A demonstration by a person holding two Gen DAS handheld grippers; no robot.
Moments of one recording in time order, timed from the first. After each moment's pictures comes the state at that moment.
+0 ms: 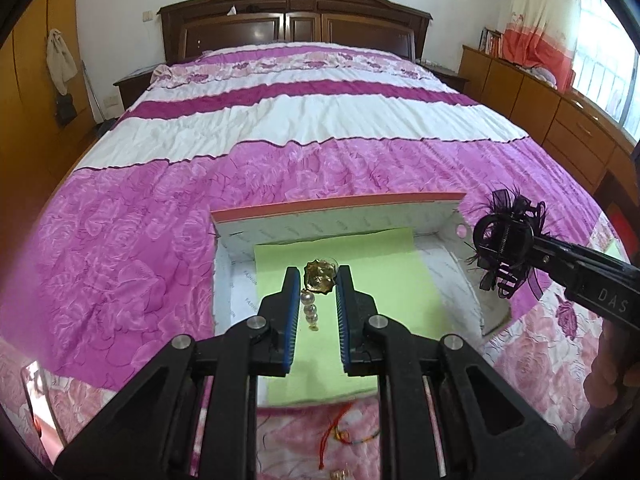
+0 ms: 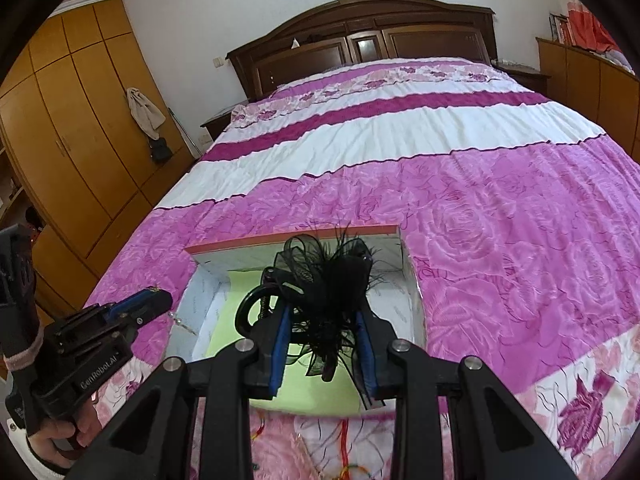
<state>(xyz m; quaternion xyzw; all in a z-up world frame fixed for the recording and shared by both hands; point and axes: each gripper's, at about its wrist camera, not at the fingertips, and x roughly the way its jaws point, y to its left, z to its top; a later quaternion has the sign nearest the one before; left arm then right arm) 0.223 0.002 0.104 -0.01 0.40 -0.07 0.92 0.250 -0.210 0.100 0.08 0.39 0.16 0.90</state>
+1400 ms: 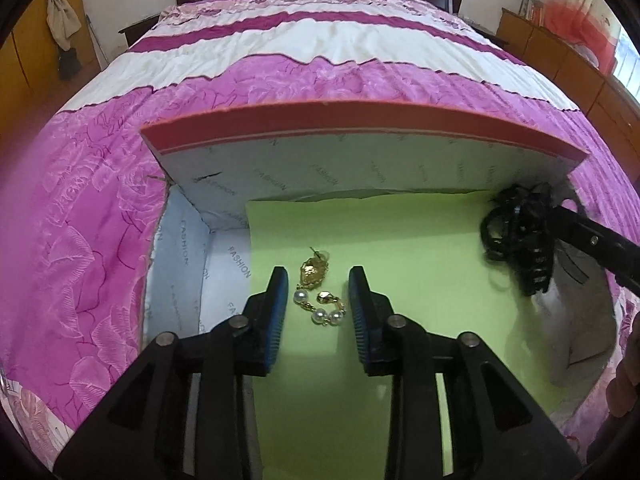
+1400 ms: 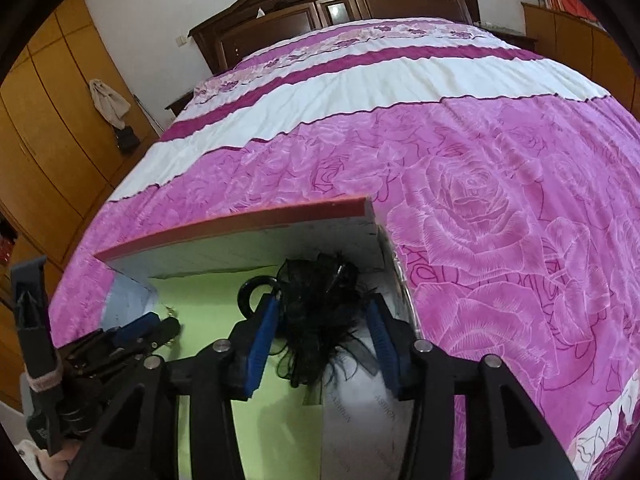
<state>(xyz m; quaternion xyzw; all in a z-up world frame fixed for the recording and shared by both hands) 0.293 0.004 0.013 -0.02 0.48 -0.03 0.88 0.330 -0.216 0.021 0.10 0.44 0.12 0.88</state>
